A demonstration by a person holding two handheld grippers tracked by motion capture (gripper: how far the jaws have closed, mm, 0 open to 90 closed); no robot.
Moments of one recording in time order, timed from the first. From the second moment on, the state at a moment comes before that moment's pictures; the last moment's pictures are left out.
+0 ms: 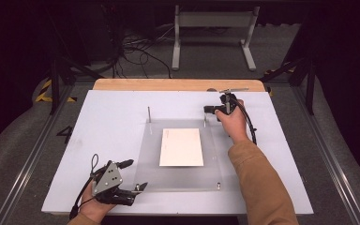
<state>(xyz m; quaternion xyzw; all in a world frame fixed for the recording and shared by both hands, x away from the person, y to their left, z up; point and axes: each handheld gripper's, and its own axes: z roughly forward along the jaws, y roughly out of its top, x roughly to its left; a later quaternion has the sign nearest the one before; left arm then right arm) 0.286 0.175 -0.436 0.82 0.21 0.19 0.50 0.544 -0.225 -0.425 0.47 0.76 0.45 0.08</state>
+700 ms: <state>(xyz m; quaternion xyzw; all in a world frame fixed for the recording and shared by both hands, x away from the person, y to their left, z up) 0.294 0.160 -0.429 0.79 0.20 0.24 0.53 0.542 -0.224 -0.426 0.48 0.75 0.45 0.08</state>
